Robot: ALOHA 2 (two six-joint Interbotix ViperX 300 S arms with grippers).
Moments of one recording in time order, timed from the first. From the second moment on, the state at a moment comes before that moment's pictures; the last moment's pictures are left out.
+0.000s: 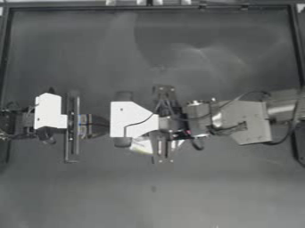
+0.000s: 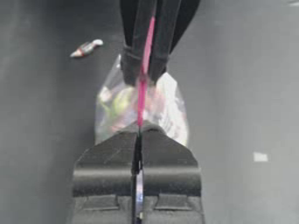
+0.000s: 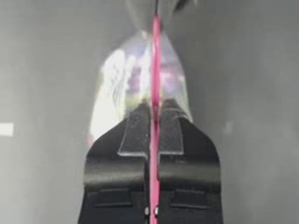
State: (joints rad) left arm 0.09 -0.26 1.08 -0.04 -0.57 0.06; right arm 0.02 0.15 0.10 -0.25 0.95 0.20
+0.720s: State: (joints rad) left arm 0.09 -0.26 1.08 -0.04 -0.57 0.06; right arm 0.02 0.00 0.31 -0.27 0.94 0.32
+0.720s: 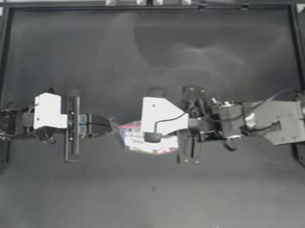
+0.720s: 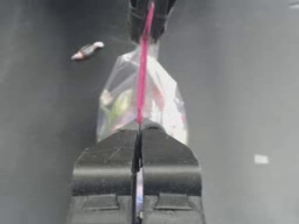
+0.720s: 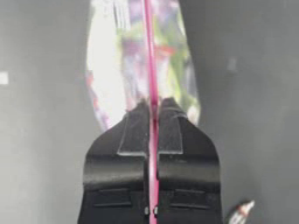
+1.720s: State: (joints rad) left arm 0.09 -0.26 1.08 -0.04 -0.57 0.06; right arm 0.02 -0.21 0.54 -0.28 0.94 0.46
